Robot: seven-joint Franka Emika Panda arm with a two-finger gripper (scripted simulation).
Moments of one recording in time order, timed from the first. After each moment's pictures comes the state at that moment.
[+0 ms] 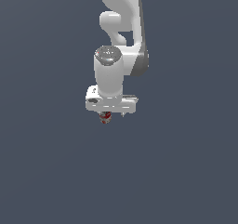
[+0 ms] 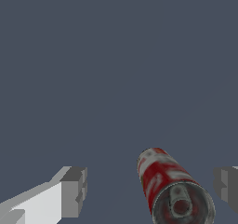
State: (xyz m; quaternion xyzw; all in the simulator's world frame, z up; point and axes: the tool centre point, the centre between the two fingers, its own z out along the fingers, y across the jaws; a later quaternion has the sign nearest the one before) arm -0.004 -0.033 0.157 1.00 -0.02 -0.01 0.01
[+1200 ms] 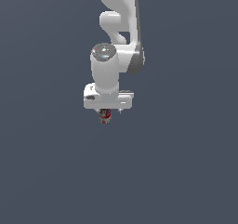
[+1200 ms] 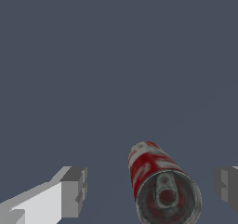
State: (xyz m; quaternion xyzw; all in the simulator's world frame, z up) arm -0.023 -0.046 0.153 1.00 0.01 0.00 0.01
